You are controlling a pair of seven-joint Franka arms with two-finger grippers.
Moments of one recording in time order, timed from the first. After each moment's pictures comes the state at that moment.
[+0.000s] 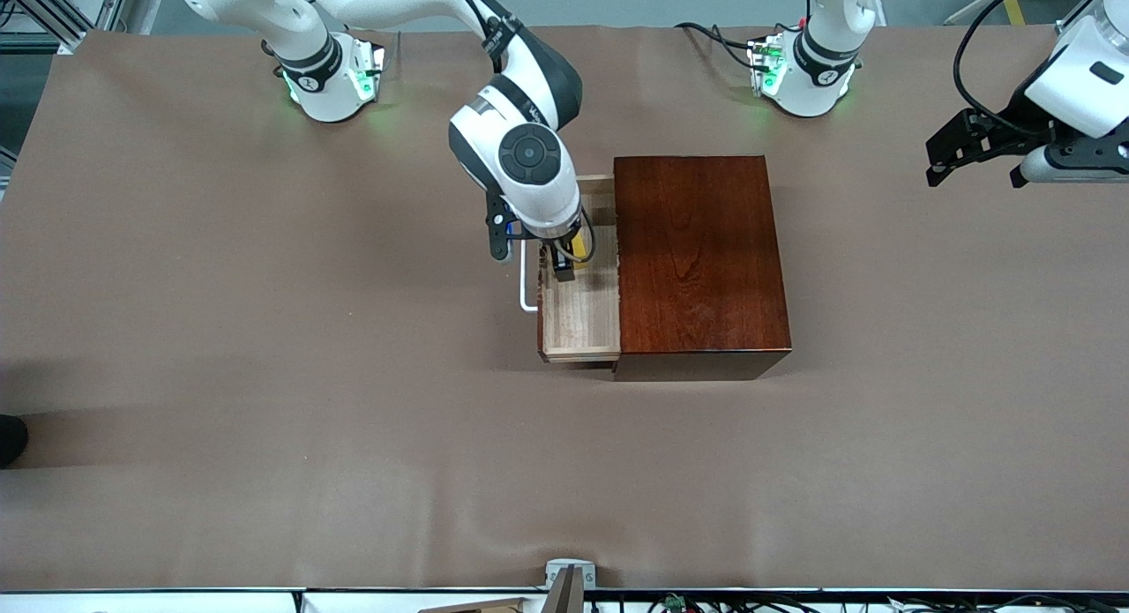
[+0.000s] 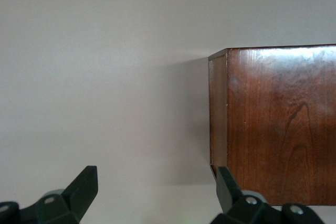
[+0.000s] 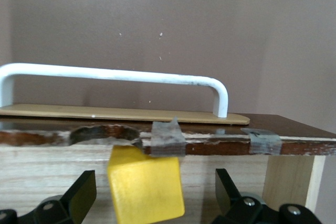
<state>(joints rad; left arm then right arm) -0.02 -0.10 -0.11 -1.62 0.00 1.56 -0.10 0.78 0.57 0.03 -1.52 0.16 2.04 2.20</state>
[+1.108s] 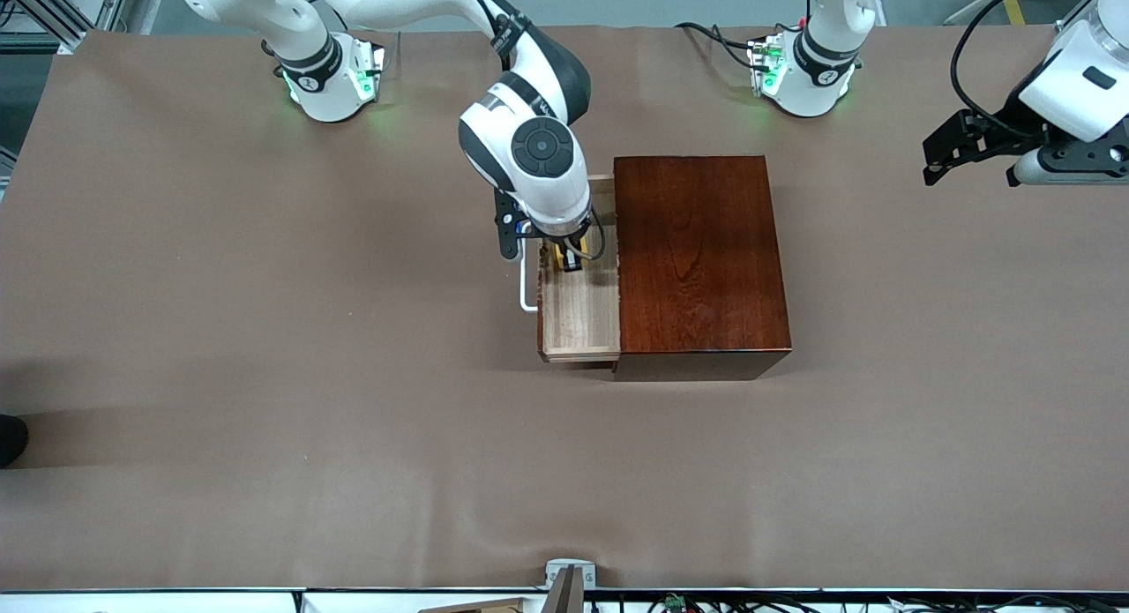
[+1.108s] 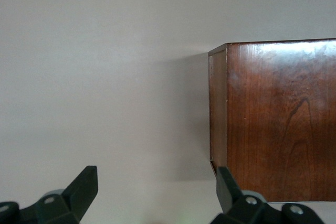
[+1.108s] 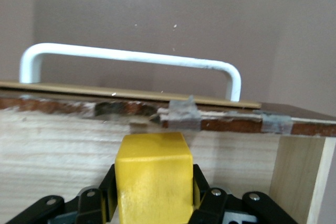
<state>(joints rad) -0.02 -0.09 -0.12 -1.62 0.00 1.55 -0.10 0.80 0.58 0.02 -1.46 0.14 2.04 2.20</state>
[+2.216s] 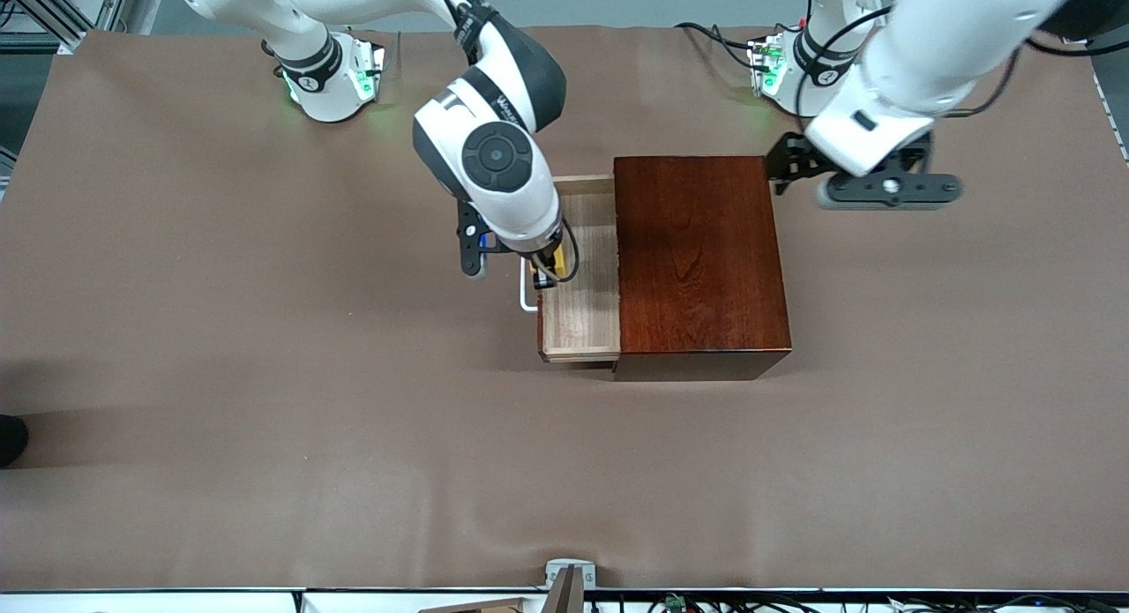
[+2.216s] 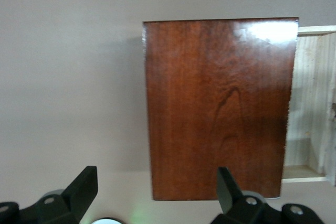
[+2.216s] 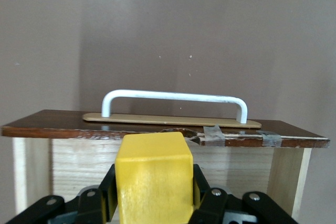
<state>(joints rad) -0.05 0.05 -0.41 -1.57 0.00 1.56 -0.45 0.70 0.57 0.01 -1.30 0.15 1.84 2.13</state>
